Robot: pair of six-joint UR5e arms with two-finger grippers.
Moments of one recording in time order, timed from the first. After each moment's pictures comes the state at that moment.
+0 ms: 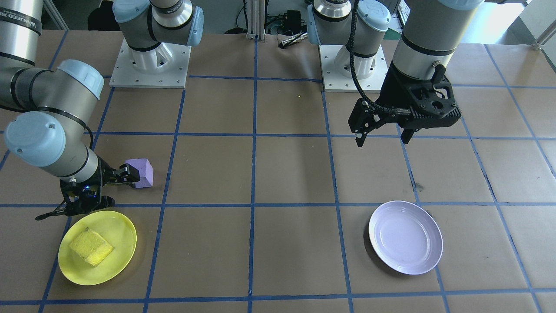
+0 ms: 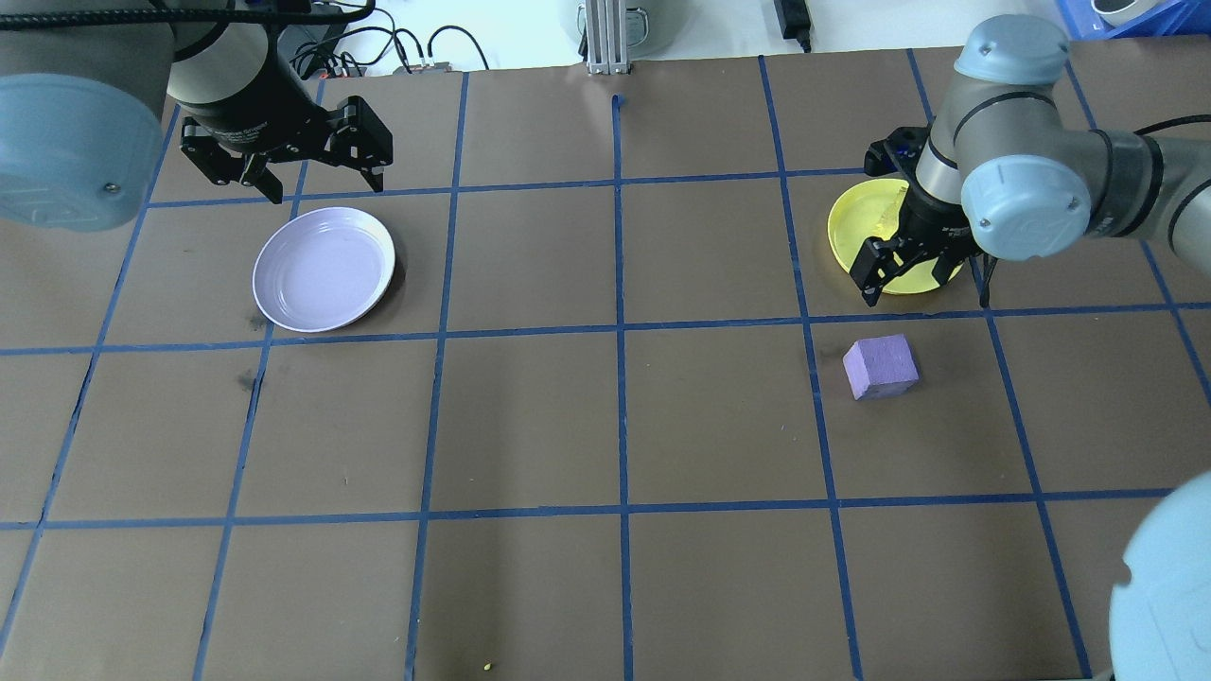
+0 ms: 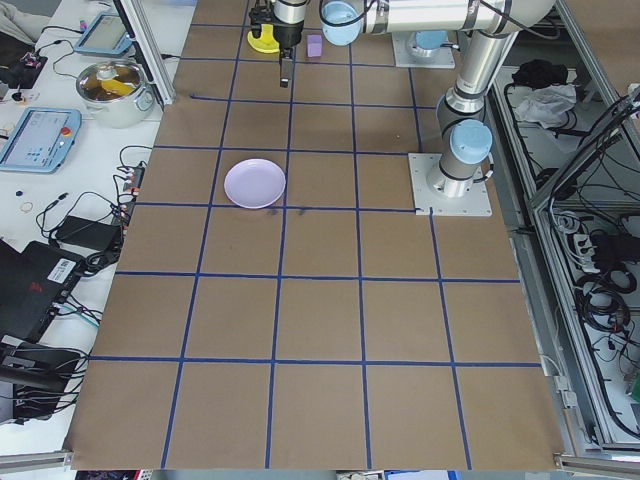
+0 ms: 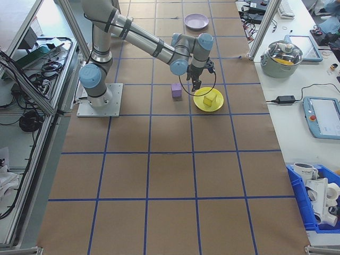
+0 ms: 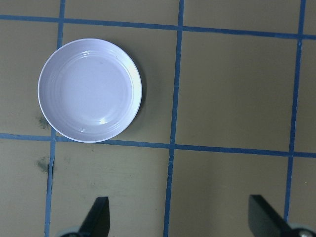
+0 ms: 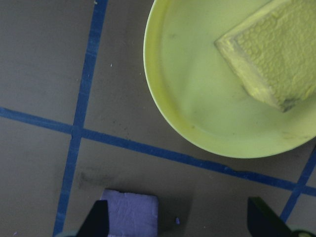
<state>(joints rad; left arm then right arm) -1.56 -1.61 -1.60 -1.35 1.59 -0.08 1.41 -1.26 1.78 -1.97 -1.62 -0.43</state>
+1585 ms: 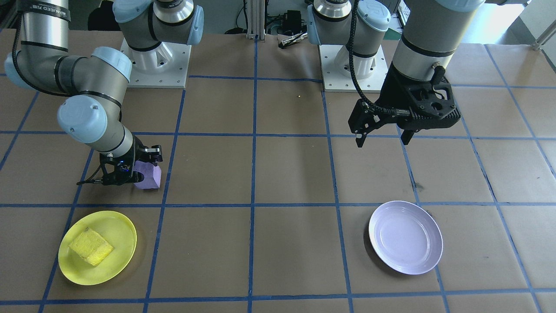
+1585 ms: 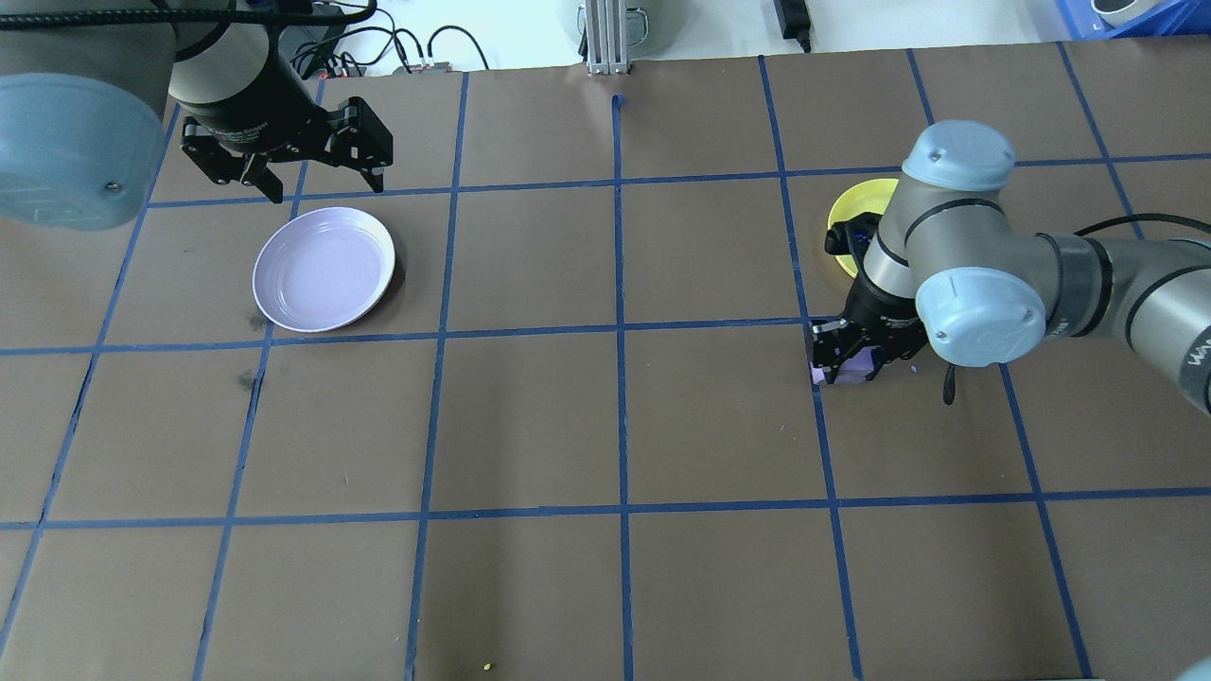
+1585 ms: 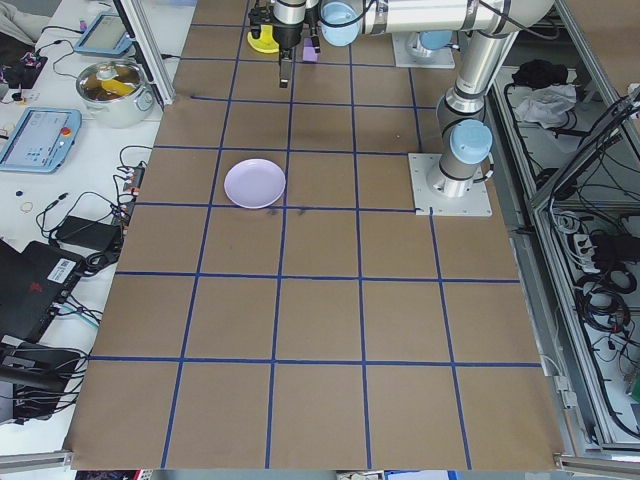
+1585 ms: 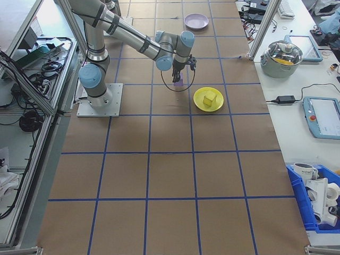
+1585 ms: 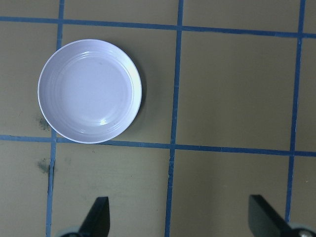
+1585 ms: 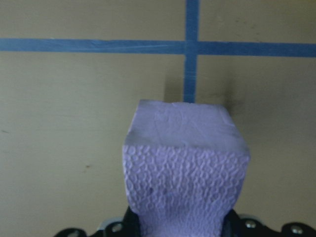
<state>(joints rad) -1.56 -1.61 -1.60 -1.35 1.59 -0.07 1.54 -1.36 1.99 -2.02 -1.52 -0.07</state>
